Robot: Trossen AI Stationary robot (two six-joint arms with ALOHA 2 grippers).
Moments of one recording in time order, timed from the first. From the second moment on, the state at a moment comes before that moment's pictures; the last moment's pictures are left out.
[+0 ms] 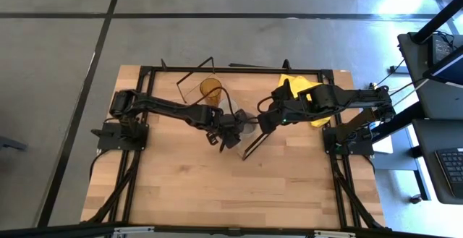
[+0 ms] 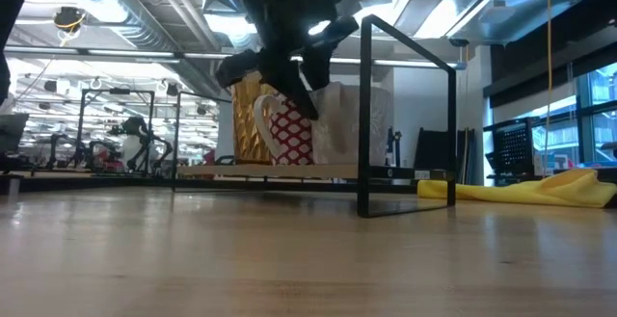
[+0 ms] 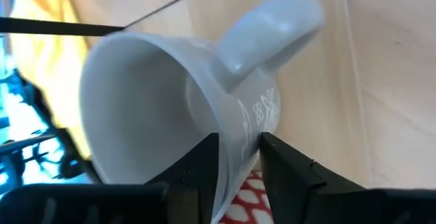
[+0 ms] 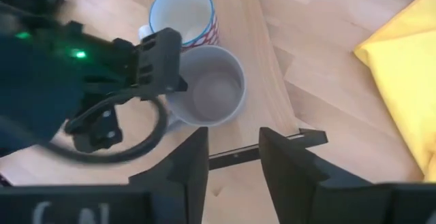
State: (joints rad) left arm -0.05 1.83 1.43 -0.64 -0.26 1.06; right arm 0.17 1.57 1.83 -1.41 0.37 1.17
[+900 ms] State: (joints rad) left arm -0.15 1.75 1.70 -1.04 -0.32 0.23; right arm -0.01 1.53 1.83 -1.42 0.25 1.01
